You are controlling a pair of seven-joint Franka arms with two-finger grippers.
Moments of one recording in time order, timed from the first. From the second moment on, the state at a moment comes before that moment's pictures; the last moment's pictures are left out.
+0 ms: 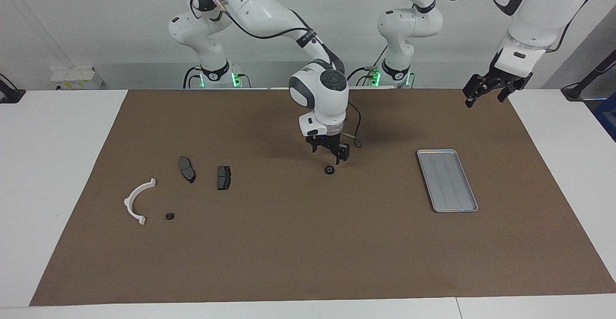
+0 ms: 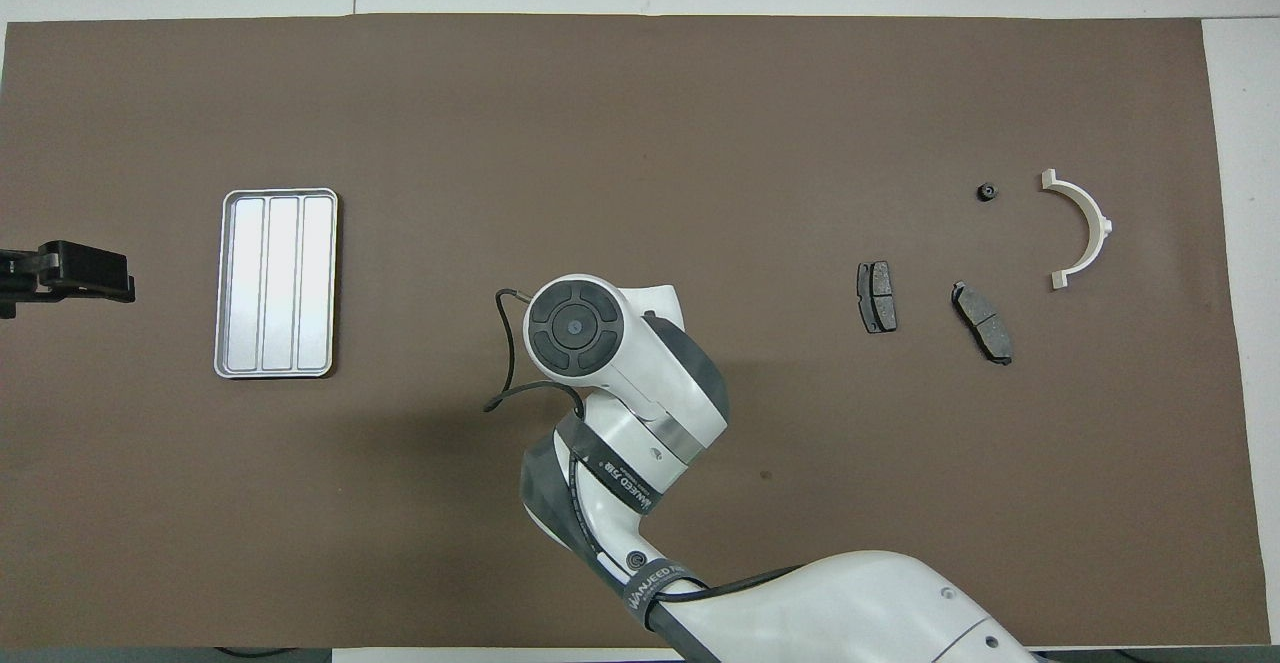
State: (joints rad) left arm -0.04 -0.09 0.01 -1.73 0.05 1.63 -0.09; right arm 0.69 0.53 0.04 -1.67 -0.06 2.24 1.37
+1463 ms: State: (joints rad) left arm -0.03 -0.09 0.00 -1.65 0.04 1.54 -0.02; right arm 0.68 0.61 0.03 -1.58 -0.08 2.20 1.37
